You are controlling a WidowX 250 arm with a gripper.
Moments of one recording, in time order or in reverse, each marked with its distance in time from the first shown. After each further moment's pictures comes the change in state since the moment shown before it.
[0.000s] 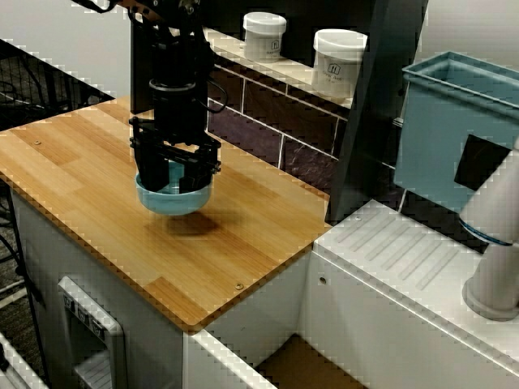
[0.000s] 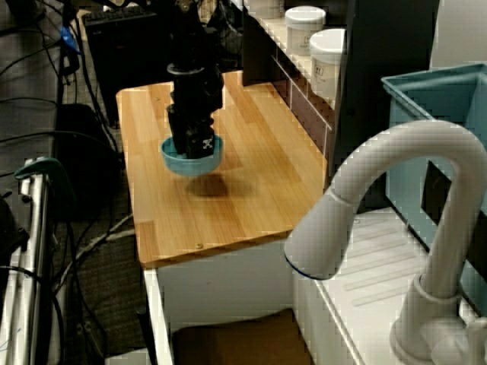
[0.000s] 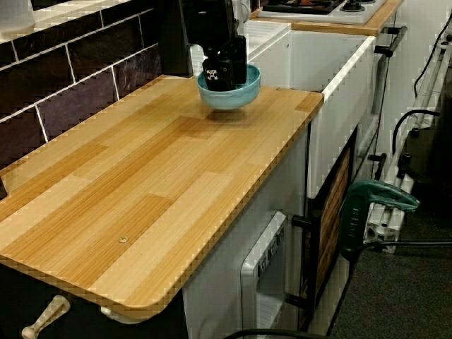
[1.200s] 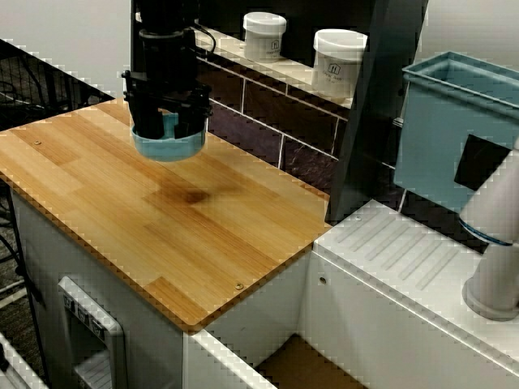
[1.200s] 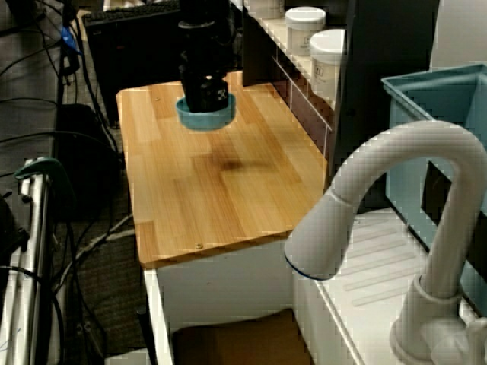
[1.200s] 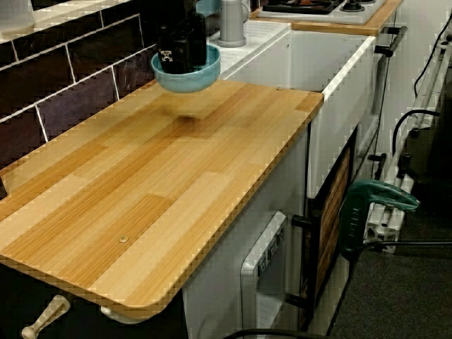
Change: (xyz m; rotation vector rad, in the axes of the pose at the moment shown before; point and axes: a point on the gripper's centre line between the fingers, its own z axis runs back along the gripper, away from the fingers) arm 0.035 0.035 0.036 -0.034 -0.049 0.050
